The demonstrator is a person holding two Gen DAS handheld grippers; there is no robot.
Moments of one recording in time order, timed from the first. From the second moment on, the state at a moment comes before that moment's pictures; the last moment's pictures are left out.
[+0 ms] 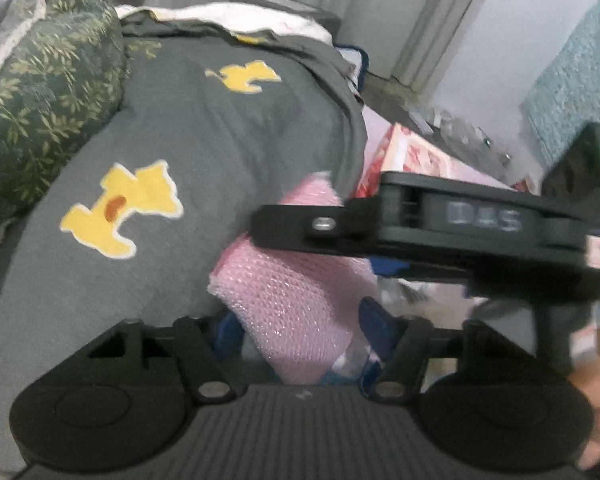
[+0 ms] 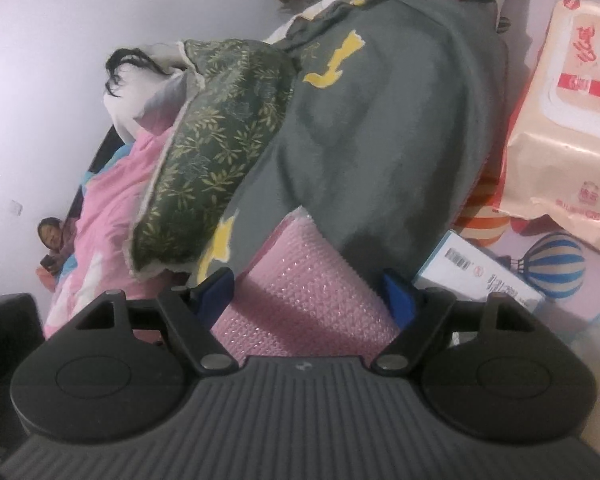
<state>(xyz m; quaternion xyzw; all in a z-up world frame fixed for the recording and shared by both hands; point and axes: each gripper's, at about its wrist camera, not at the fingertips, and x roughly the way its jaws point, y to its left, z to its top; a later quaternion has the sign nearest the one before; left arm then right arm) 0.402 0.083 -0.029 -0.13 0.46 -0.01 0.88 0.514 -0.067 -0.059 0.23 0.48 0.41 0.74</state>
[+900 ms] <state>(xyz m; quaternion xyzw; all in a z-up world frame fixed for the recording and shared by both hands) 0.317 -0.193 0.091 -0.04 0.43 -0.26 0.86 0.334 -0.410 0.071 0.43 0.41 0.24 0.77</state>
